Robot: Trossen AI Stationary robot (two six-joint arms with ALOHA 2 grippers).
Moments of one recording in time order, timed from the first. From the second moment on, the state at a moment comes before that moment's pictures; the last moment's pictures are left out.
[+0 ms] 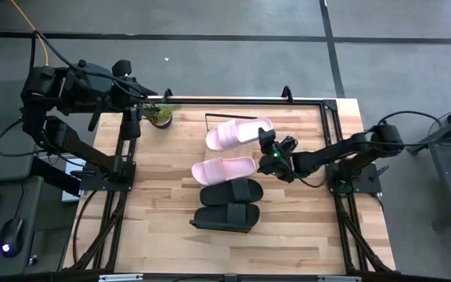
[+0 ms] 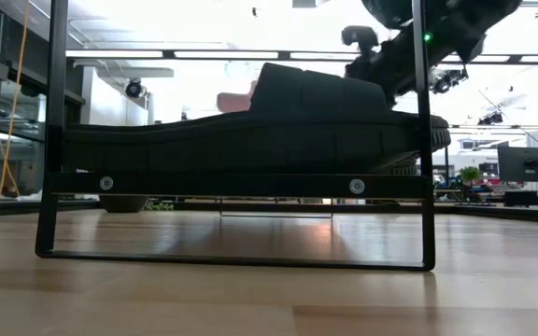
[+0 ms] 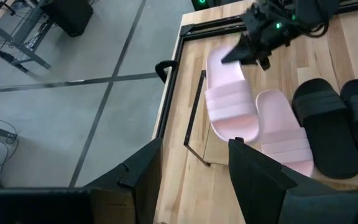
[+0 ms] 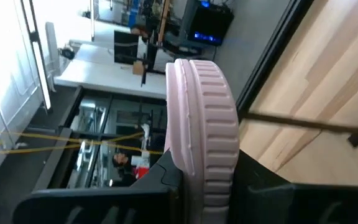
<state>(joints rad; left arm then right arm) 0.14 1.36 2.26 -1.57 -0.37 0.20 0.12 1.54 0.77 0.21 1.26 1.95</state>
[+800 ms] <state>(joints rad) 0.14 1.37 2.26 -1.57 -0.38 0.20 0.08 1.74 0.77 0.59 1.09 1.66</state>
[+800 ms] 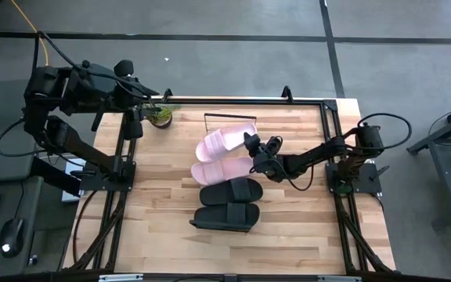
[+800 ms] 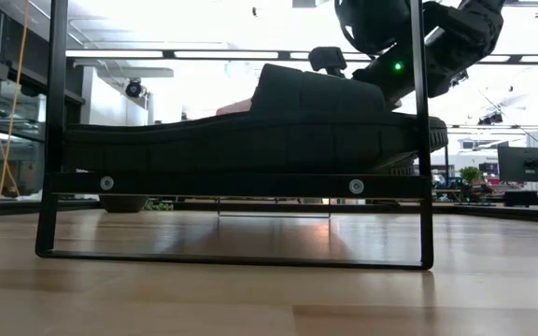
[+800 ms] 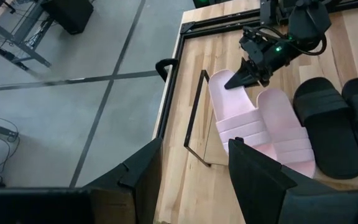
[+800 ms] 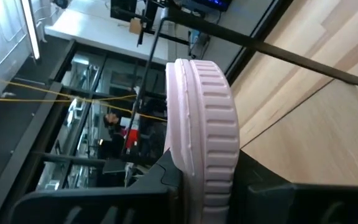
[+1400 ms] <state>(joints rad) 0.14 1.40 2.26 -1.57 -0.38 0.20 0.09 1.74 0.83 0.51 1.21 1.53</state>
